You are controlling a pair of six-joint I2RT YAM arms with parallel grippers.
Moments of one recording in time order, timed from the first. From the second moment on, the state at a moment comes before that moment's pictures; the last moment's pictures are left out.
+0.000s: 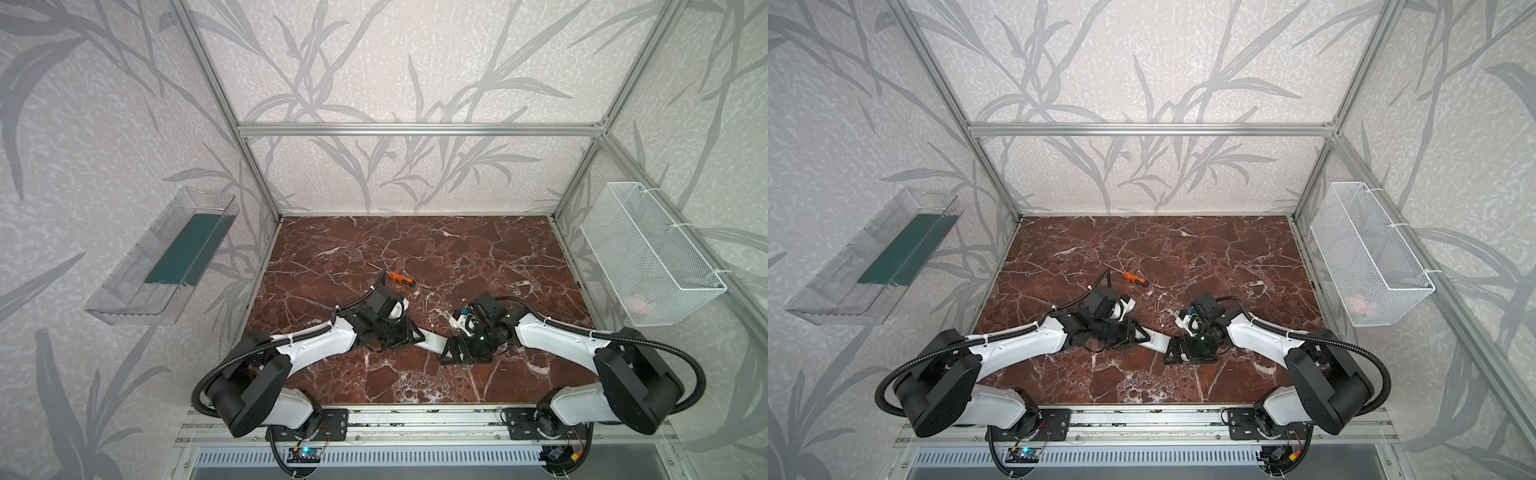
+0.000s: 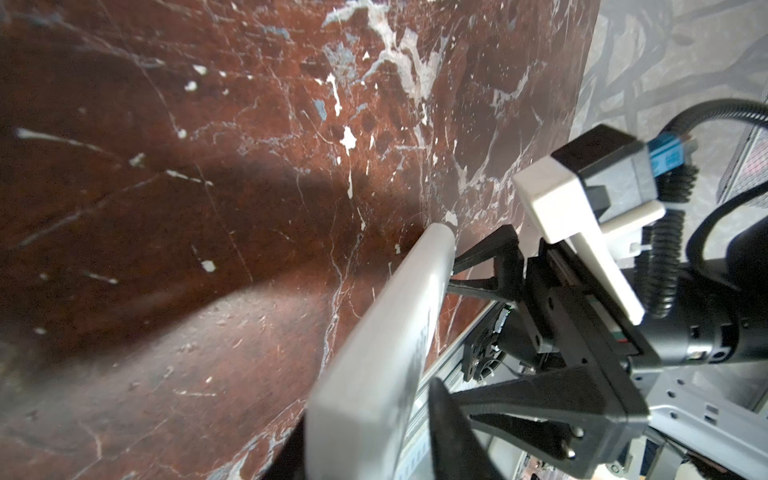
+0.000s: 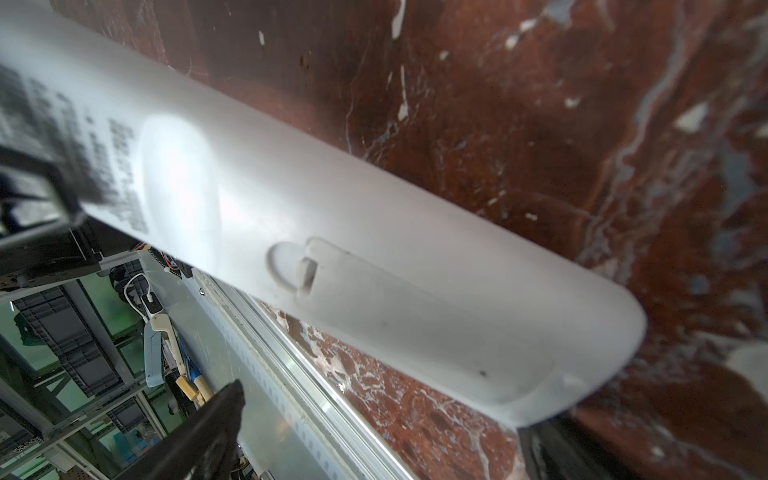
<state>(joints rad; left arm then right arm) -0.70 1.41 0.67 -0.15 0.54 -0.93 0.60 1.41 0.64 -0.52 -0.66 0.44</state>
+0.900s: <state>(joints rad) -0.66 1.19 0.59 -0.16 0.44 -0.90 0.59 1.20 0.73 -0.60 -0.44 0.55</state>
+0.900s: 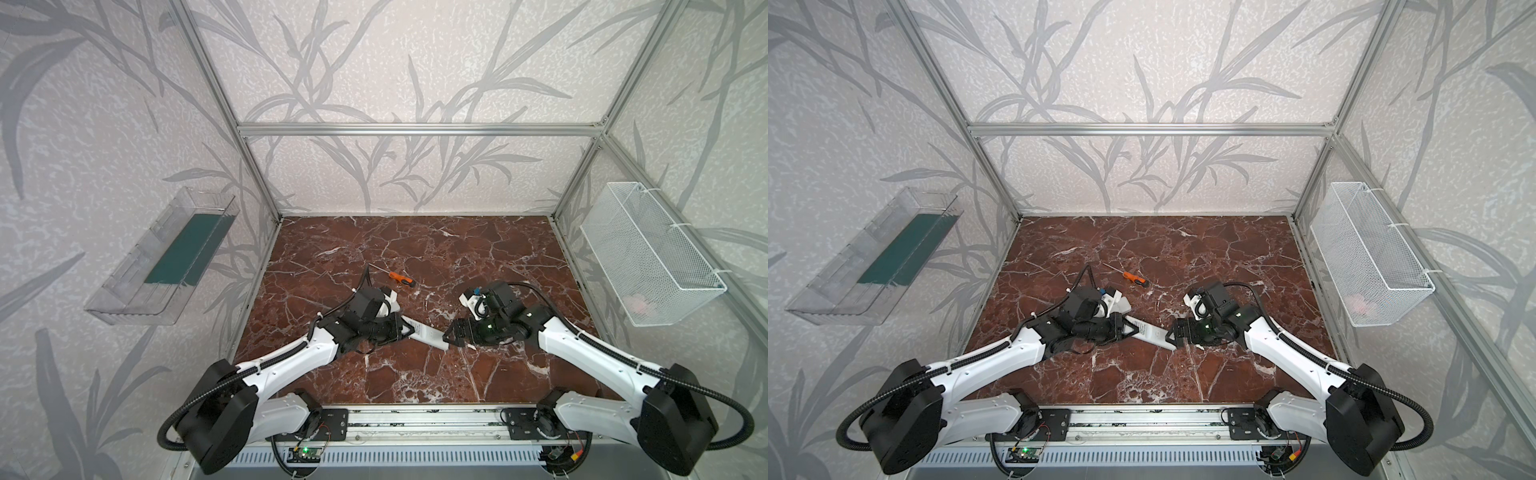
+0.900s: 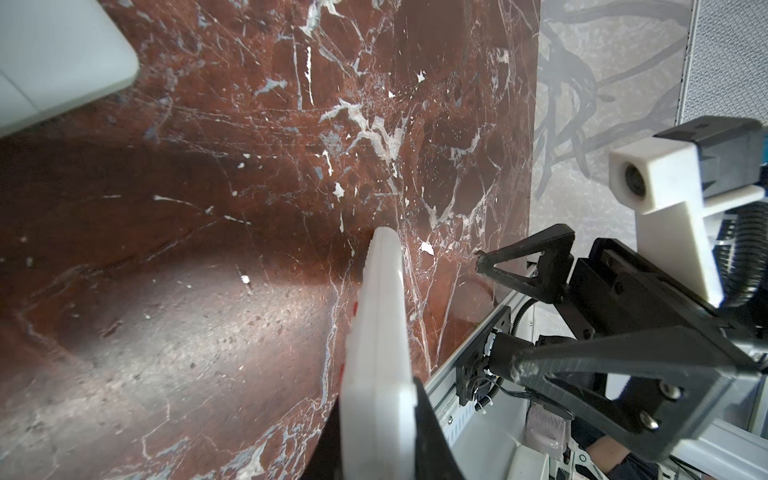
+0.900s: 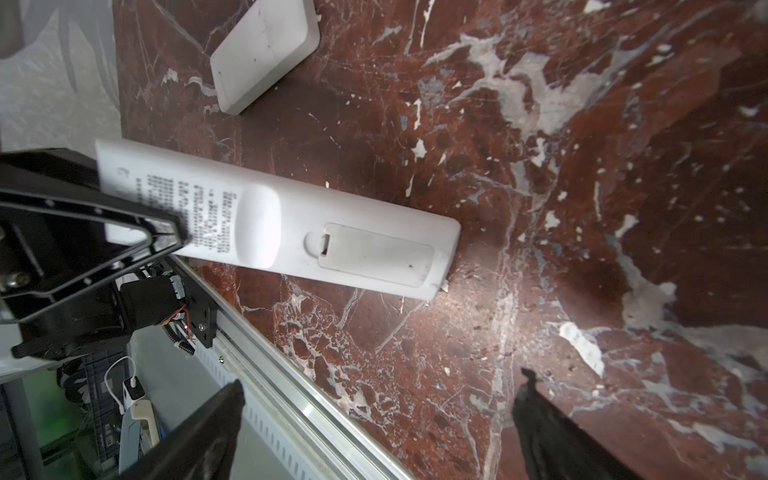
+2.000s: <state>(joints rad) -0.67 1.01 0.48 -0.14 0.28 -0.93 0.59 1.32 0.68 -0.43 -0.47 0.62</state>
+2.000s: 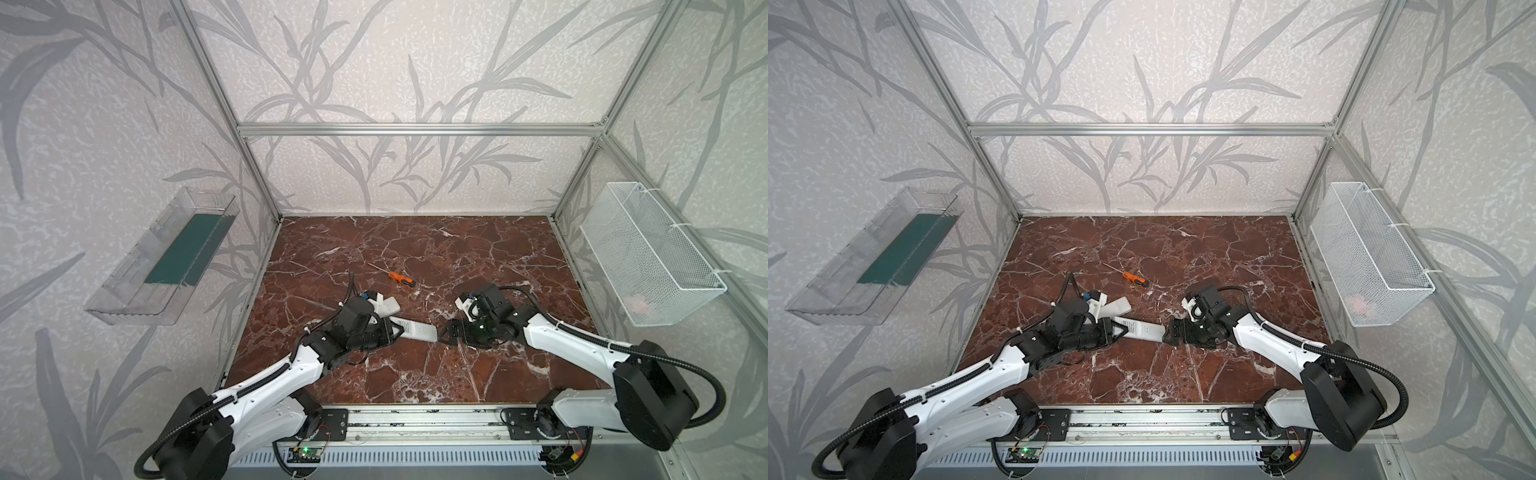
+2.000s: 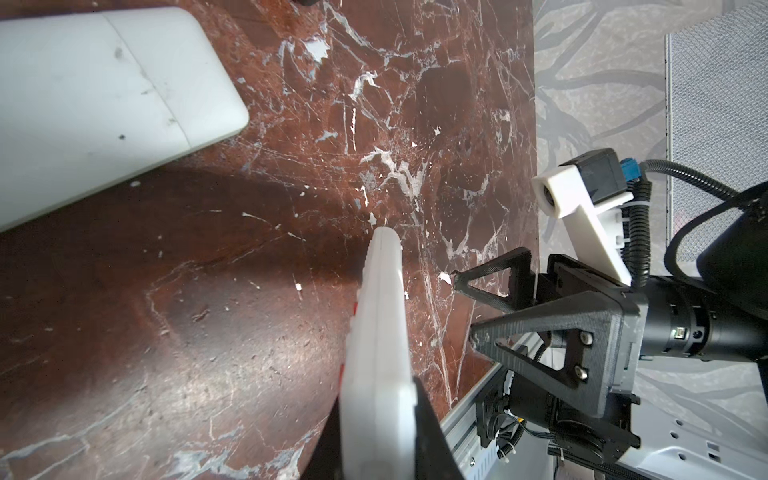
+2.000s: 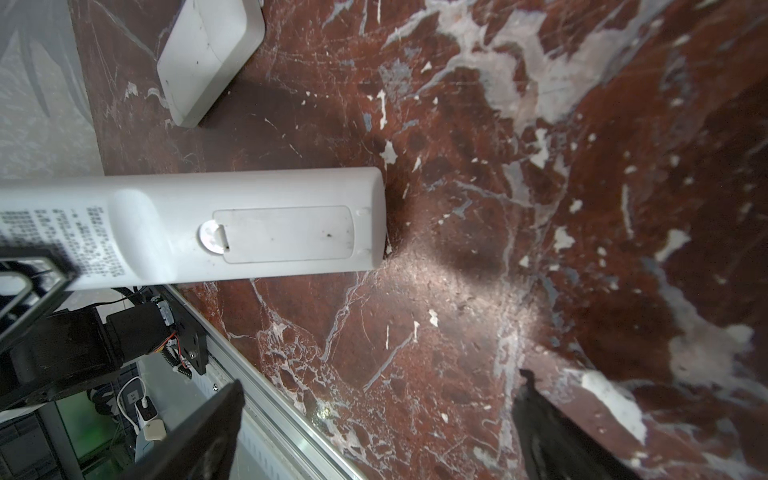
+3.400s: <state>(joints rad) -0.66 1.06 0.48 -0.08 0.32 -0.95 0.63 1.62 0.81 -0.22 -0.59 0.69</state>
